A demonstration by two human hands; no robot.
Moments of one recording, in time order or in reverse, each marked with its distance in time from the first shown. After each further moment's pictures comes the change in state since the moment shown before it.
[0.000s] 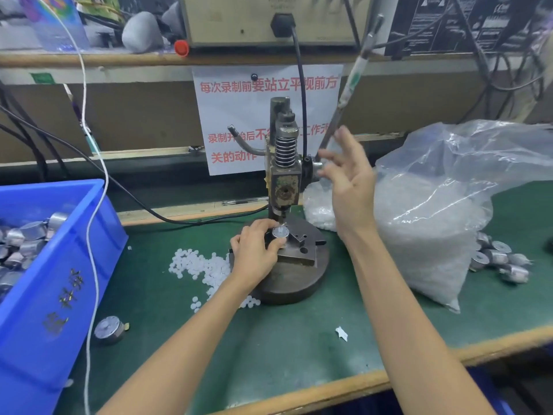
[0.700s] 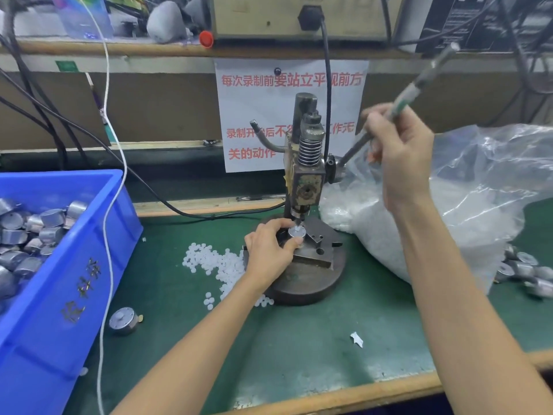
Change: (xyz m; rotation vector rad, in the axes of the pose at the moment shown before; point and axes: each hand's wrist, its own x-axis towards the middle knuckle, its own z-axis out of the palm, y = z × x) left_hand -0.003 -0.002 -0.002 -0.172 0.034 -0.045; right_hand 0.038 -0.029 -0.010 -0.025 -0.043 -0.065
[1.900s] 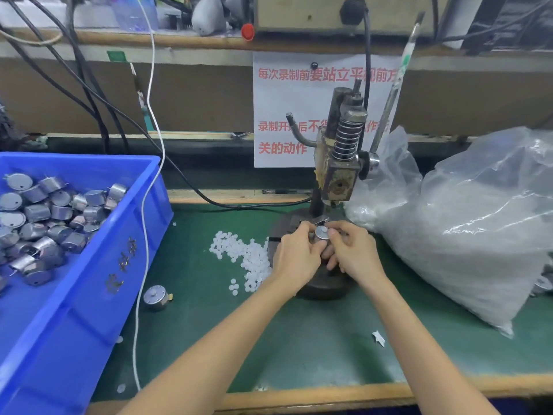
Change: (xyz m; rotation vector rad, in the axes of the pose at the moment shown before) left_hand -0.024 0.017 -0.011 0.008 -0.108 -0.142; right_hand -0.105 0.100 0.020 -0.506 -0.331 0.445
